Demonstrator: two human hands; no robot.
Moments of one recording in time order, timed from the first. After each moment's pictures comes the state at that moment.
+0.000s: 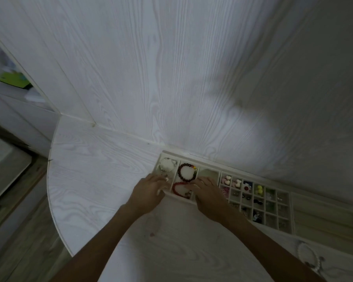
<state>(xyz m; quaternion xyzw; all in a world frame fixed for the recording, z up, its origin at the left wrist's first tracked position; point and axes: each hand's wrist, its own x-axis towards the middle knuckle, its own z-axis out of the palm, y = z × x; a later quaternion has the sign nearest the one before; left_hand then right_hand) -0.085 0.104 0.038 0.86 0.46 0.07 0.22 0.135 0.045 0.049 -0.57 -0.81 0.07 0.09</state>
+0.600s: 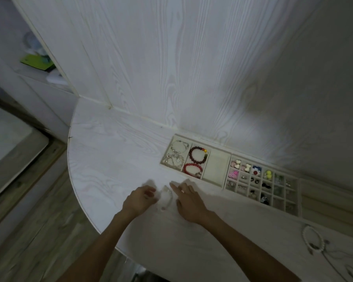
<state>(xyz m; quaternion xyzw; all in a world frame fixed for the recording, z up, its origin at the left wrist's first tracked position) -0.145 0.035 0.003 0.62 0.66 0.03 0.43 0.049 0.002 0.006 -0.60 -0.74 0.31 0.00</state>
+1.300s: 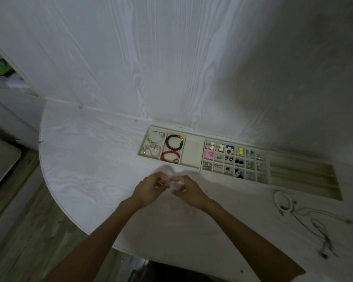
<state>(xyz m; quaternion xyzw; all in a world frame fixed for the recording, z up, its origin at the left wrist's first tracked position) -0.070 0.016 0.026 0.73 0.49 0.11 0.46 0.098 -0.036 0.021 -0.65 -0.56 0.46 0.22</state>
